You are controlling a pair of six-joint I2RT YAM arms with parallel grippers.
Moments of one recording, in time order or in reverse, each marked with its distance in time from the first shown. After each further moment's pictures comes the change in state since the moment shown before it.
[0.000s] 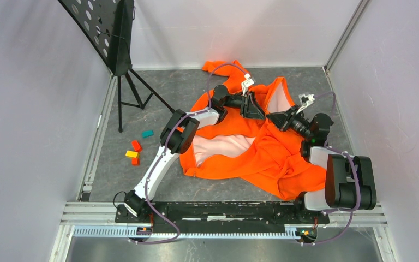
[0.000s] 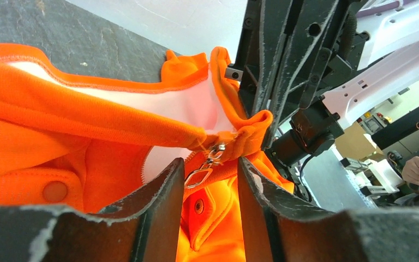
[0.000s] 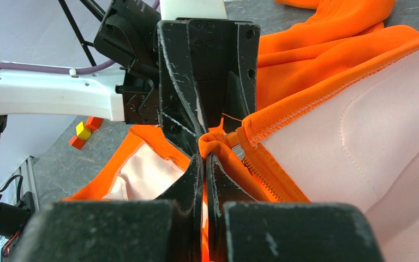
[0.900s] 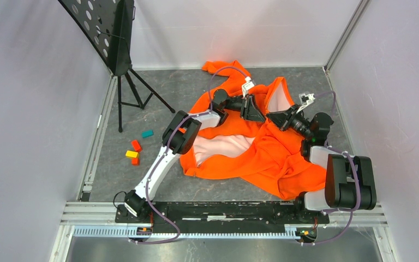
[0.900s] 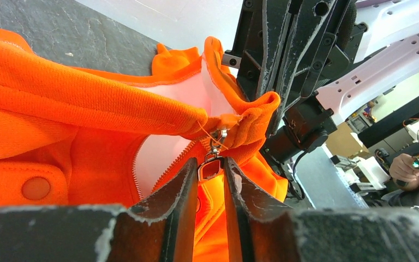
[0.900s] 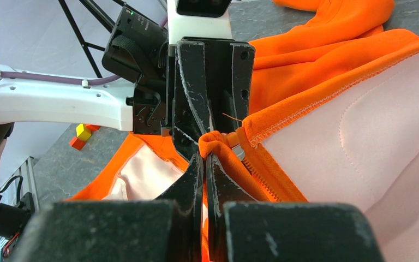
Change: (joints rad) left arm -0.010 0.036 0.002 0.081 0.008 -0.084; right arm 0.000 0.000 0.009 -0.006 0.000 0.000
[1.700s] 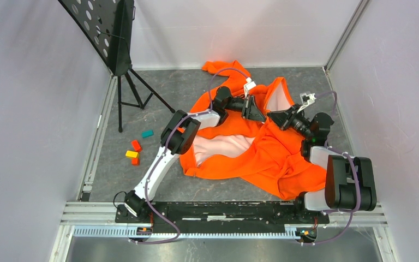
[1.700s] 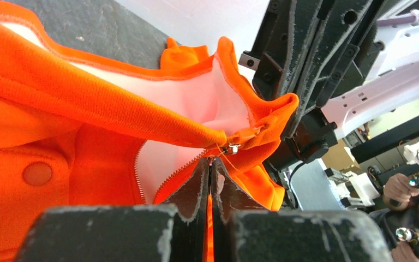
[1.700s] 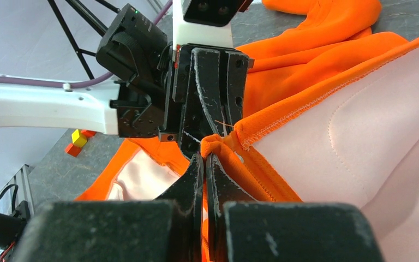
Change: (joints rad) left arm -0.005 -0.034 -0.039 -0.138 -0.027 0.065; right arm 0.000 -0.010 0.000 -0.002 0.024 0.006
